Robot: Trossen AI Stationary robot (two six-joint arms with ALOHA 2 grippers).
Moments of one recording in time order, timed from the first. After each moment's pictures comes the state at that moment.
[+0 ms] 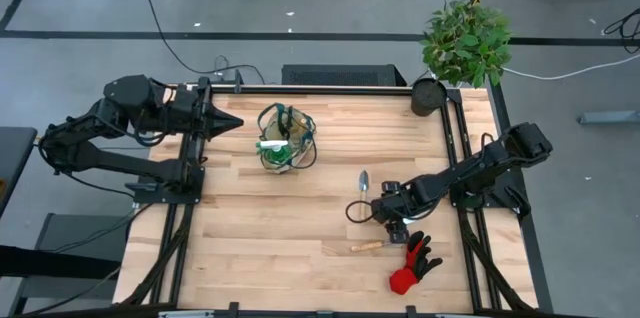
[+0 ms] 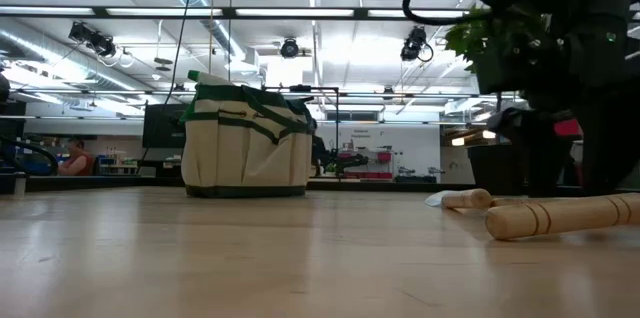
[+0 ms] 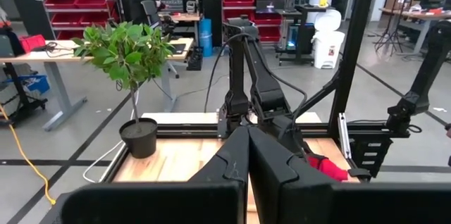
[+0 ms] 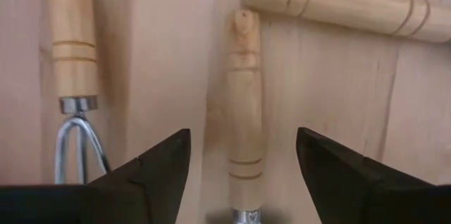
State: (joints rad) left arm 0.08 0.80 1.26 -0.51 0.04 0.01; right arm 0.36 1.55 0.76 -0.50 -0.01 0.27
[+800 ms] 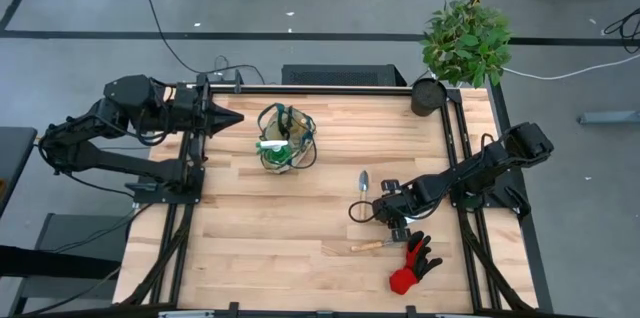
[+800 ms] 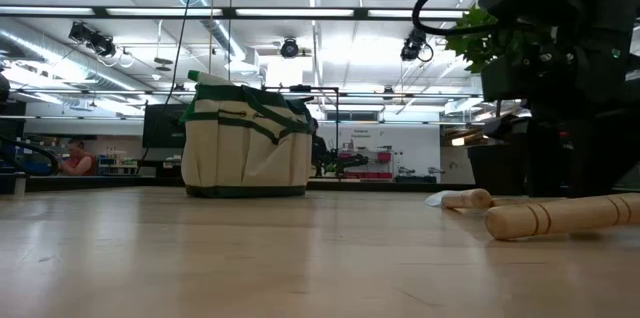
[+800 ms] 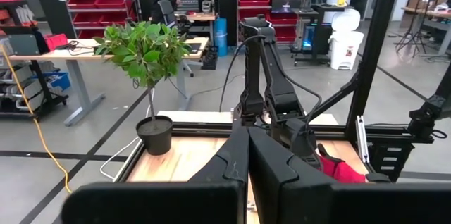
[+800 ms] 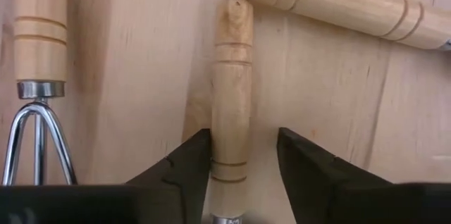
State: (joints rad) left arm 0.08 0.80 1.26 -0.51 -0.02 0.01; right arm 0.35 1.55 0.70 -0.42 0.02 0.20
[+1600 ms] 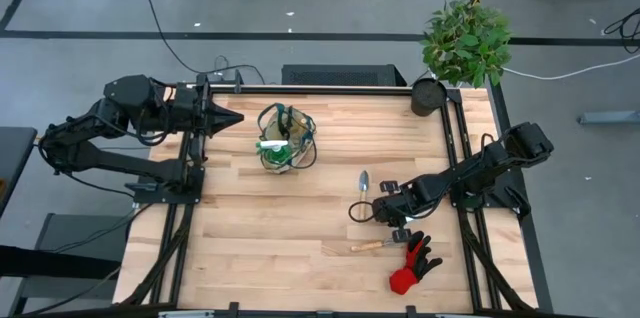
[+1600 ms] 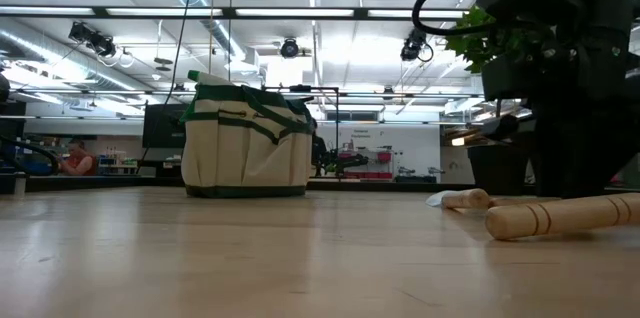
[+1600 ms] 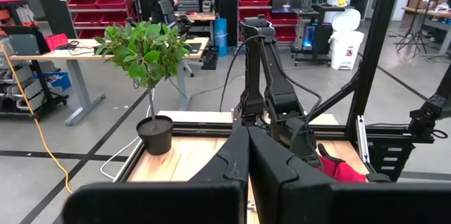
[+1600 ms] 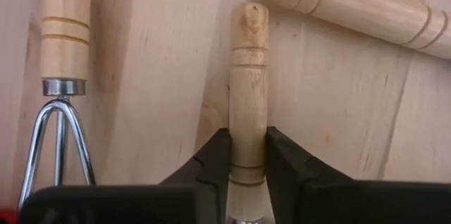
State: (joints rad) left arm 0.08 0.80 1.26 -0.51 -0.03 0.01; right arm 0.35 1.55 0.70 -0.41 -0.03 0.17
